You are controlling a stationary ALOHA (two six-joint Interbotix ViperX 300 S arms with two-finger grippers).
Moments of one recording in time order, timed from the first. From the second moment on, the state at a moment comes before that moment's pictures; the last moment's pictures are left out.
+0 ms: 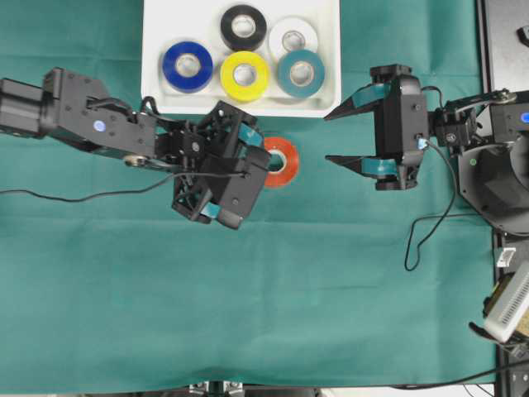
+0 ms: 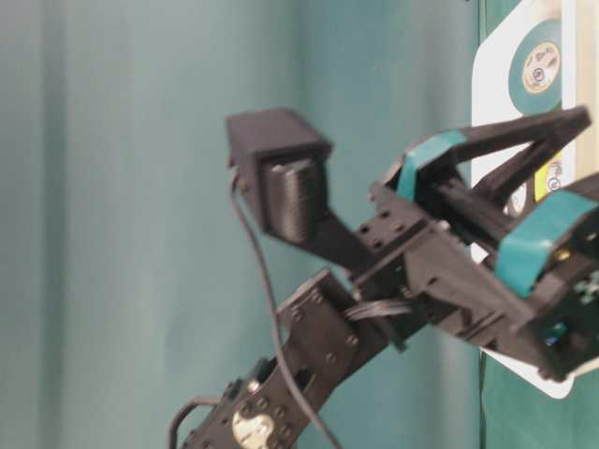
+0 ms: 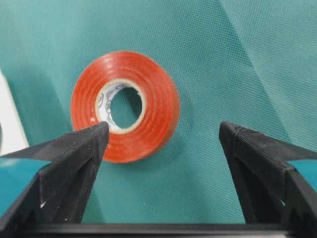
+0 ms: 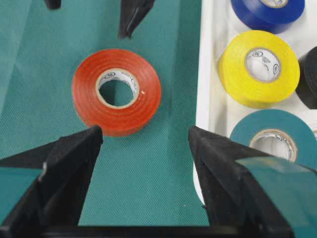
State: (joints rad) left arm -0.04 0.29 0.33 -0.02 0.19 0.53; right arm -0.06 -0.48 1.10 -0.66 0.01 0.59
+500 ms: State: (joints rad) left arm -0.04 0.39 0.25 -0.02 0.22 0.59; right arm -0.06 -0.48 1.12 -0.66 -0.02 0.59
